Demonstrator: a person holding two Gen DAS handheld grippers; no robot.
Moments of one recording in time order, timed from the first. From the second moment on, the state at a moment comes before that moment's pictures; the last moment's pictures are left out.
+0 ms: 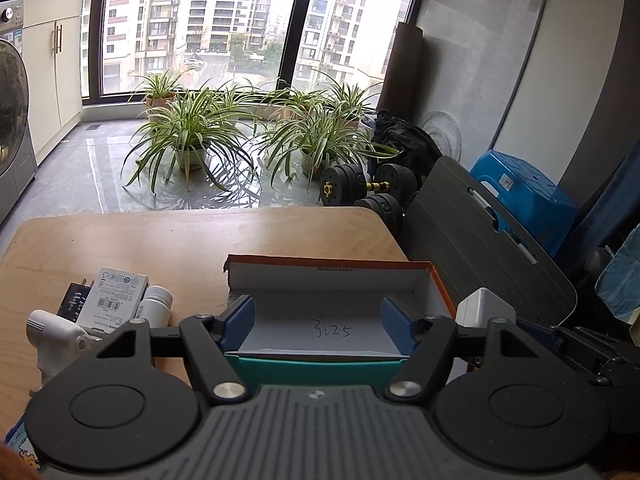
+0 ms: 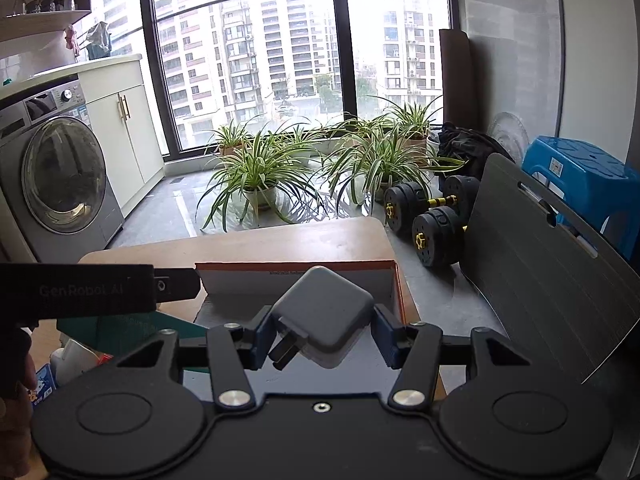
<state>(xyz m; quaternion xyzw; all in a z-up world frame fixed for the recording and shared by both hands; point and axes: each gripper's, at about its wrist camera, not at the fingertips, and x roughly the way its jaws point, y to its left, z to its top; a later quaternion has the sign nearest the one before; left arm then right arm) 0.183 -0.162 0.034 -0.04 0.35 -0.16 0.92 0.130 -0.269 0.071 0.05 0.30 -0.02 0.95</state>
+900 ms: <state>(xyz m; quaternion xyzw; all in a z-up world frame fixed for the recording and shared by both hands) 0.202 -0.172 0.020 -0.02 0.37 -0.15 0.92 0.171 -0.281 0.052 0.04 0.32 0.01 0.95</state>
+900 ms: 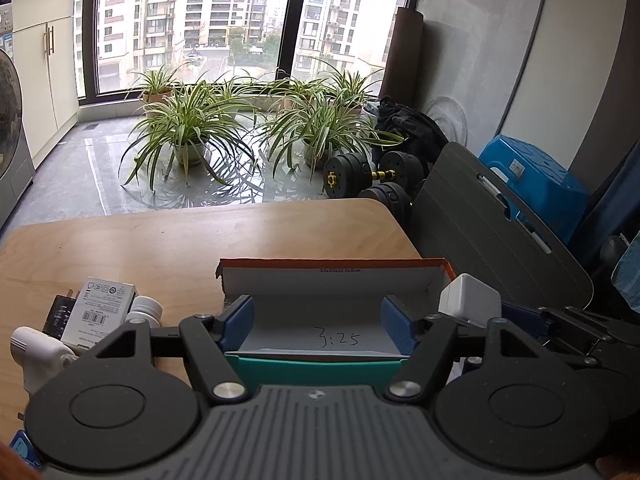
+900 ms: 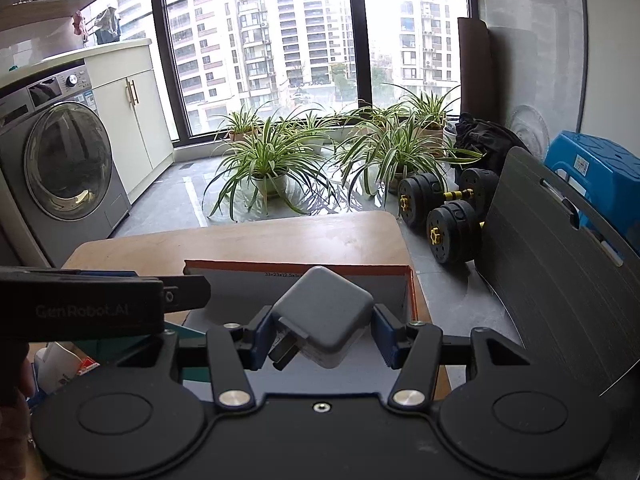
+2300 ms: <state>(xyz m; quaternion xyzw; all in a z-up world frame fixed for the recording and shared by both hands) 0.211 -0.183 0.012 -0.01 0.35 -0.15 0.92 0.182 -0.285 0.046 0.04 0.32 0.01 0.95</state>
